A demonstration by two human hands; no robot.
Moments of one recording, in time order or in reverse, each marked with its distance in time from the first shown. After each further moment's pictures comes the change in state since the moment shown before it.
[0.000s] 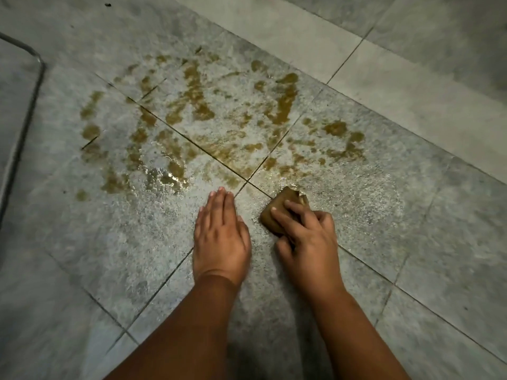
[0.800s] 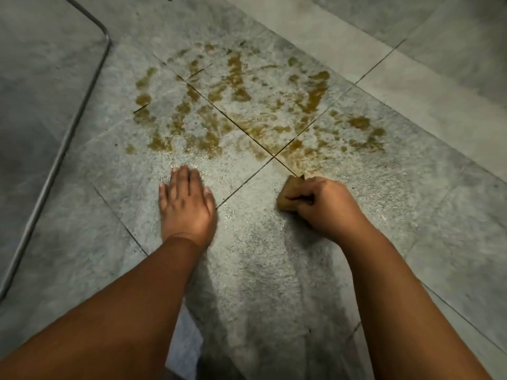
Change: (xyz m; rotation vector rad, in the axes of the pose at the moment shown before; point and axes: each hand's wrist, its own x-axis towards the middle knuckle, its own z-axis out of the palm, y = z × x) left_hand -0.026 -0.080 -0.033 0.087 0.120 -0.194; right_hand 0.024 -0.026 -0.039 -0.065 -0.388 -0.091
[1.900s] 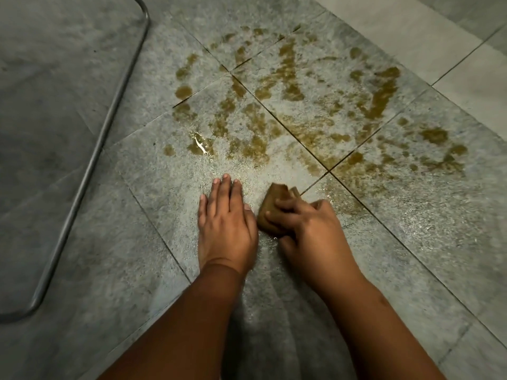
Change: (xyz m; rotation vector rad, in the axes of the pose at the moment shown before) left_hand 0.005 -0.010 0.007 -0.108 0.005 -0.031; right_hand 0.023 -0.077 0.072 -0.085 0.015 -0.194
